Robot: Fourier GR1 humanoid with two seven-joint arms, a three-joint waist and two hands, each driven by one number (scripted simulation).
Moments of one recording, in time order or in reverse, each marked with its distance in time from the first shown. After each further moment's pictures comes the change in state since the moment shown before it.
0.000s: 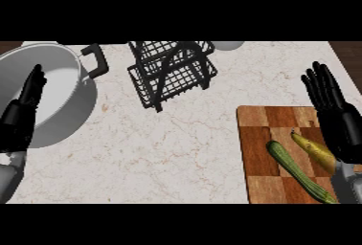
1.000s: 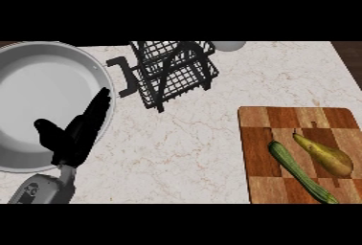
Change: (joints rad) left arm 0.050 -0.223 -0.126 -0.150 0.219 -0.123 0.275; right arm 0.232 -0.306 -0.294 0.283 0.070 0.378 -0.729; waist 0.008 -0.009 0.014
